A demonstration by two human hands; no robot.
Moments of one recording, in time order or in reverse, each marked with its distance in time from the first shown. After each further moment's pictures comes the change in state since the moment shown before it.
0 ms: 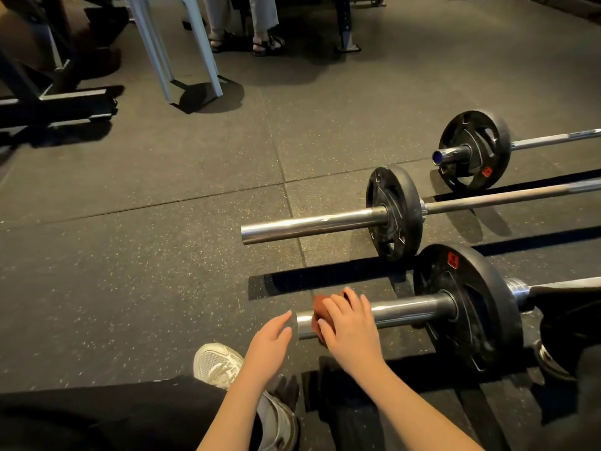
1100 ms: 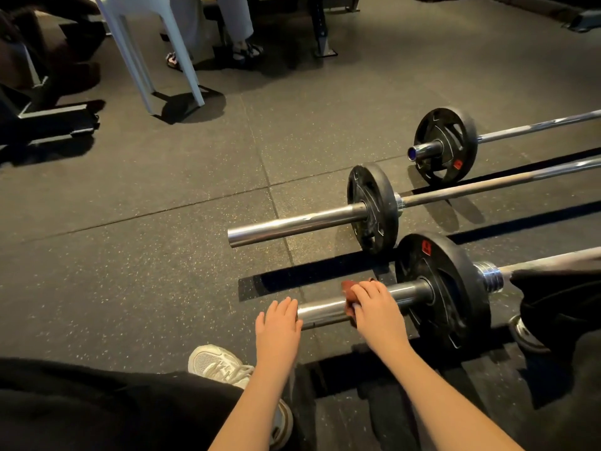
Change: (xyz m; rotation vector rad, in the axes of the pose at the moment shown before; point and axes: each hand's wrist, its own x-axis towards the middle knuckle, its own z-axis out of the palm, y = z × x) left_hand 0.007 0.022 0.032 0.748 0.140 0.204; right_hand -0.014 0.063 -0.021 0.047 0.041 0.099
